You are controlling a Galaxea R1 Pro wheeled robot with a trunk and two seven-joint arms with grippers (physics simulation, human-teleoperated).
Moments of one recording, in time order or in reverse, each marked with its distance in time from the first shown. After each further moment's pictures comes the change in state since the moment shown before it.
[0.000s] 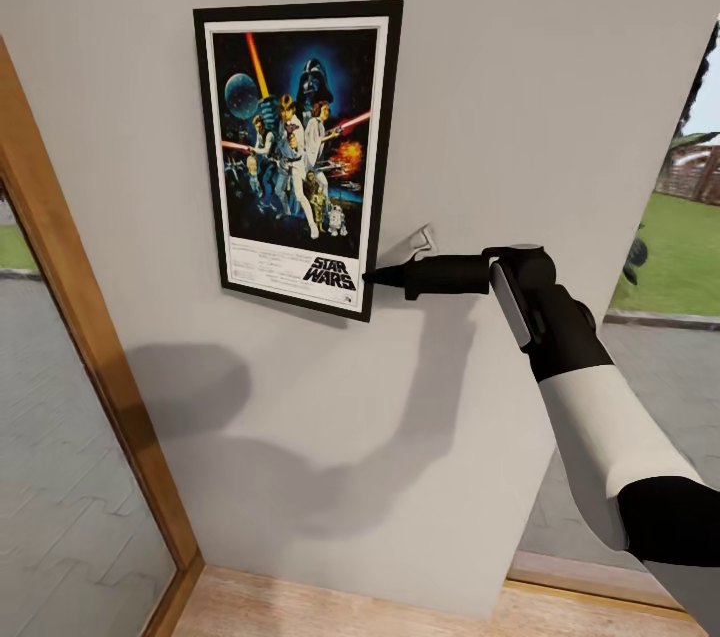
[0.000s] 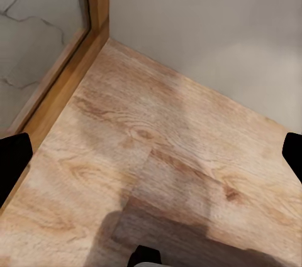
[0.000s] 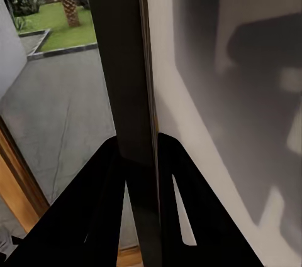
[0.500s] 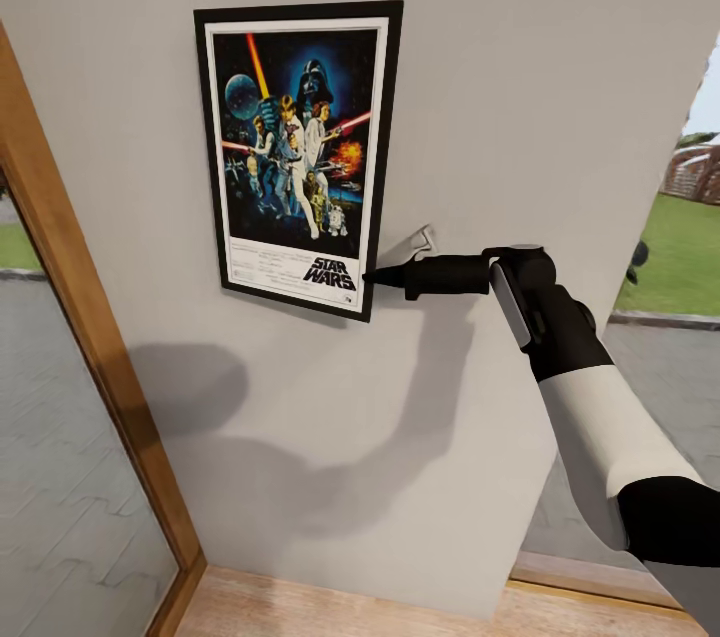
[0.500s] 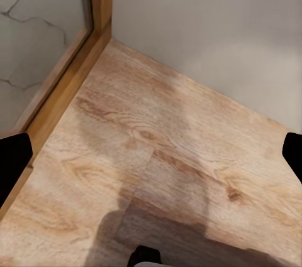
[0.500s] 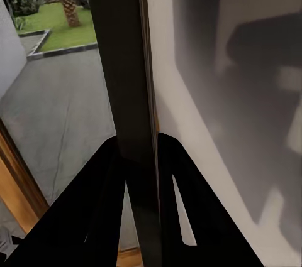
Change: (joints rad) left arm 0.000 0.000 0.000 0.000 0.000 0.000 0.000; right arm 0.000 -0.001 0.000 0.001 0.000 0.000 0.000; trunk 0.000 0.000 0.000
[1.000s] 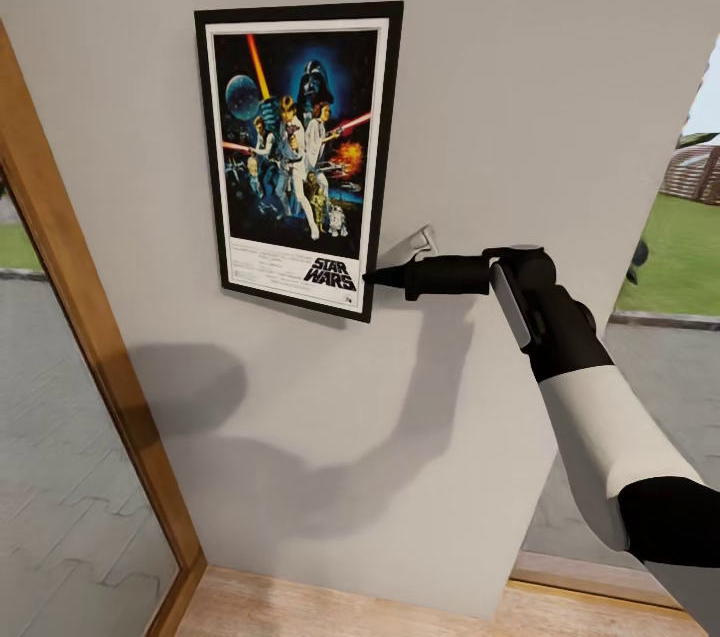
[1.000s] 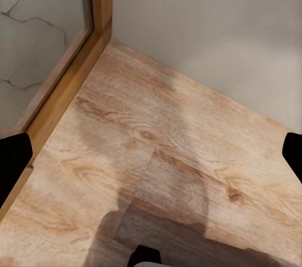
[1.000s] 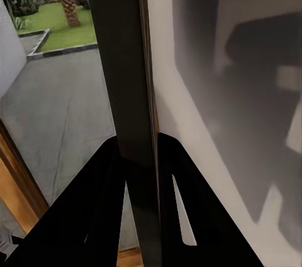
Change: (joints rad) left arm 0.000 0.000 0.001 0.000 0.000 0.000 0.000; right arm 0.001 -0.001 0.000 0.000 0.000 0.000 0.000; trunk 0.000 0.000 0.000
